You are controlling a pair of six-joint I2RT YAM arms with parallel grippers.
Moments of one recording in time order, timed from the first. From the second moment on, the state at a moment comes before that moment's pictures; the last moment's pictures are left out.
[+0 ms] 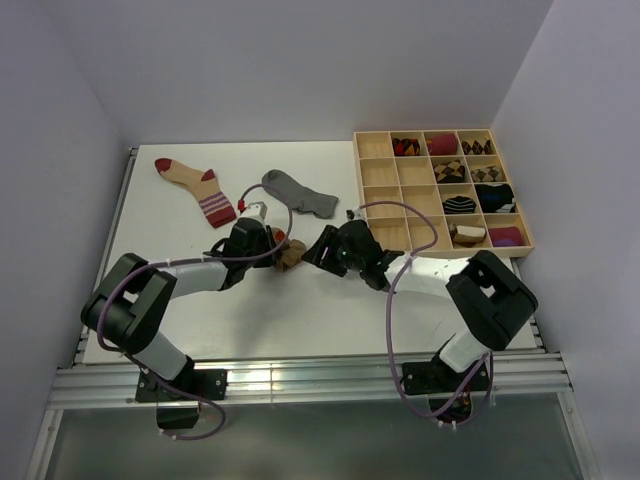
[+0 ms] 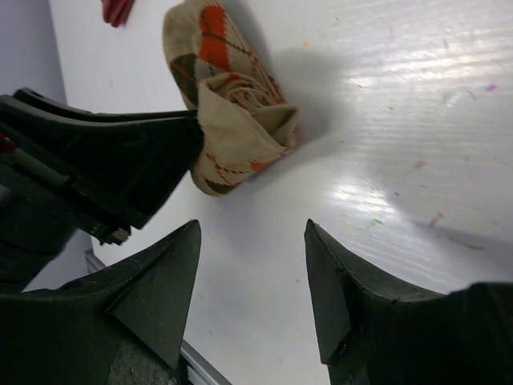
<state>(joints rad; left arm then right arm) -0.55 1.59 0.66 0.26 -0.08 -0.54 0.72 1.55 0.70 0.23 -0.04 1.03</state>
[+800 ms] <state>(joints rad) -0.54 1.60 0.67 0.26 -0.05 -0.61 0.74 1.82 0.85 0.31 -0.07 1.11</state>
